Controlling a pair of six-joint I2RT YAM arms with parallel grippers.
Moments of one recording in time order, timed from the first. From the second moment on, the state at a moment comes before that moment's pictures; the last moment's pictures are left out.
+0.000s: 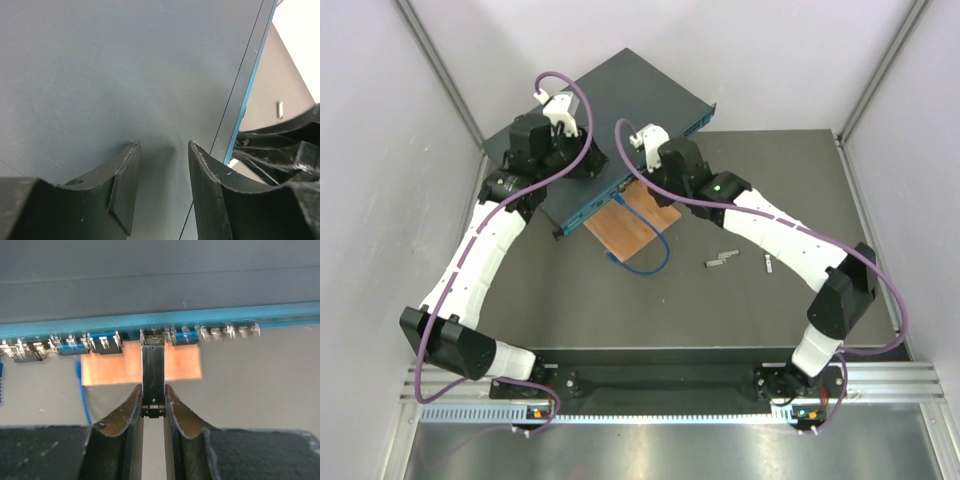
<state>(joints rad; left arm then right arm) -0.31 1.40 1.53 -0.48 0.19 -0.26 0.79 1.69 1.64 -0.49 0.19 -0.05</state>
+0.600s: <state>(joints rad) -0.31 1.40 1.53 -0.48 0.20 -0.26 0.76 1.72 1.70 -0.48 0.08 -0.04</state>
